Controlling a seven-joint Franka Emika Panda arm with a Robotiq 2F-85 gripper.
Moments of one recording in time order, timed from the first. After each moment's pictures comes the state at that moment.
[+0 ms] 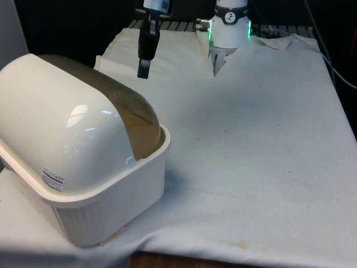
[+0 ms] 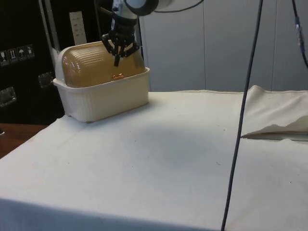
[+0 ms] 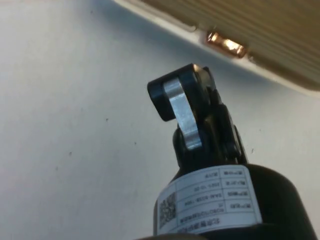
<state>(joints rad) 0.05 0.31 -0.27 -2.05 0.01 2.80 1.02</state>
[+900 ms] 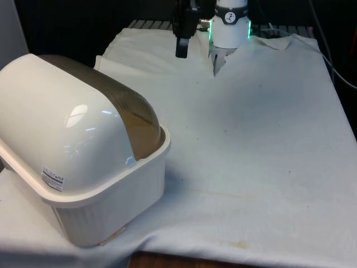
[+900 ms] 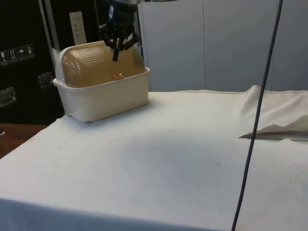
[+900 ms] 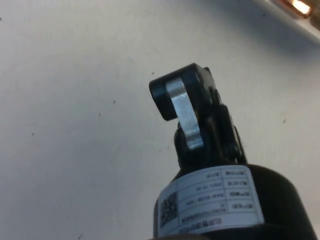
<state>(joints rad) 0.05 0.14 -0.17 -2.15 -0.03 2.68 1.04</state>
